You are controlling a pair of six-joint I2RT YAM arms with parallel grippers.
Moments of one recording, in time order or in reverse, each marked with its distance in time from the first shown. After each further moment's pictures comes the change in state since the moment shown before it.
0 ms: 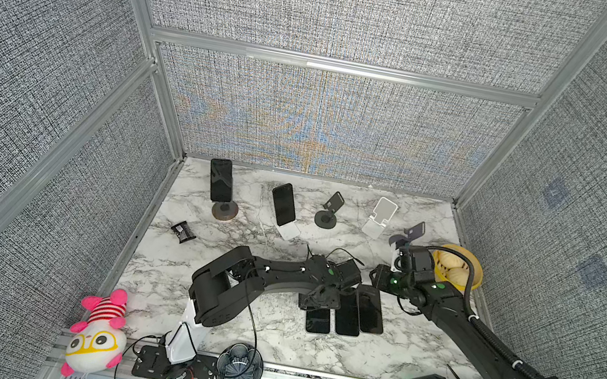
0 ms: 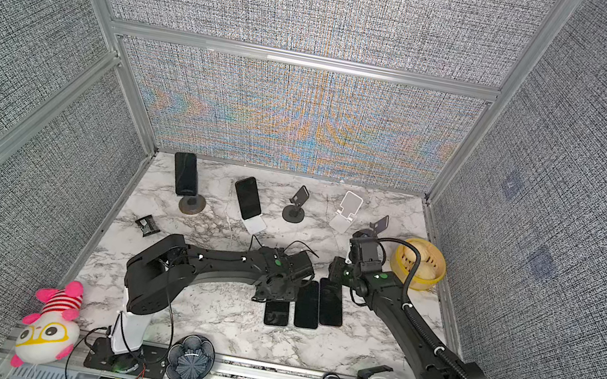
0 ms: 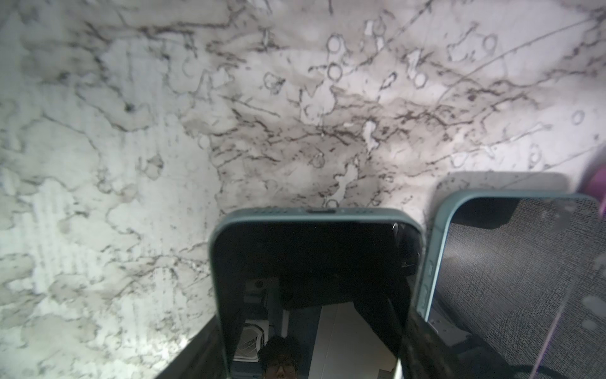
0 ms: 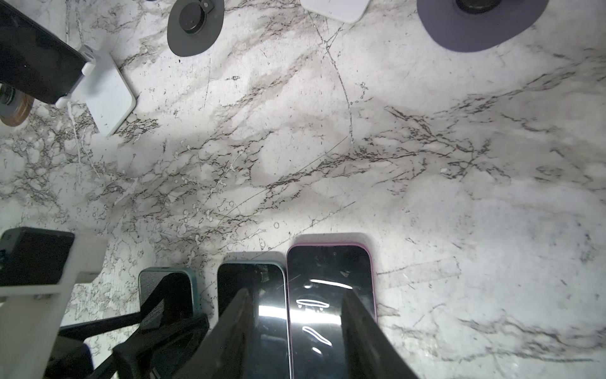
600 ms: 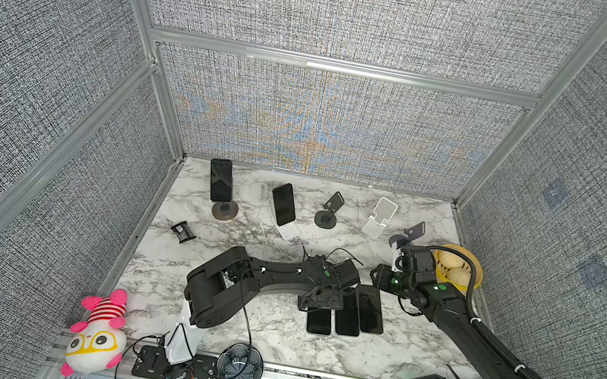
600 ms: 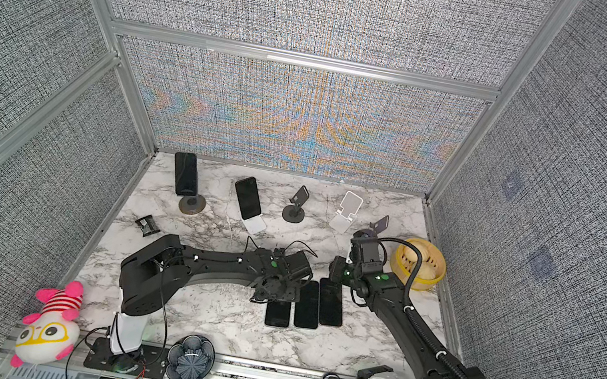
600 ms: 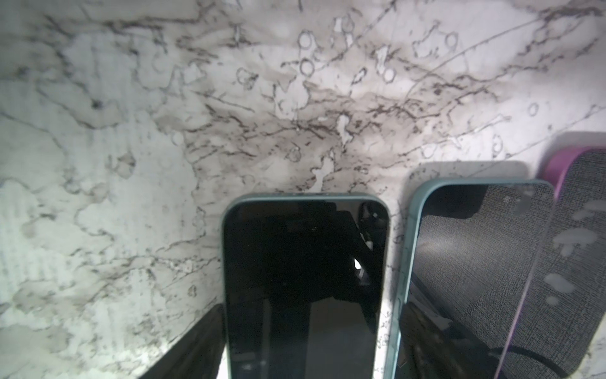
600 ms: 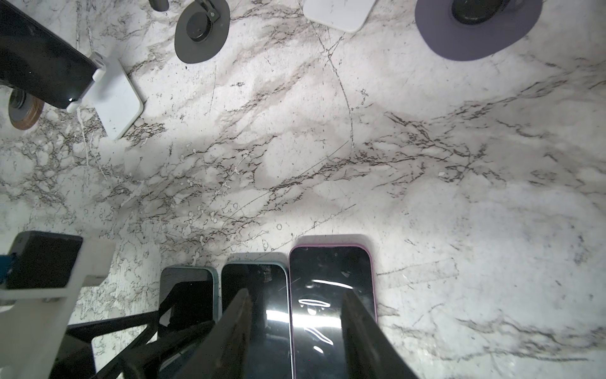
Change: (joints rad) left arm -0.001 -0.031 -0.048 0.078 0.024 0.011; right arm 0.000 -0.021 0.000 -0.002 0.001 0.000
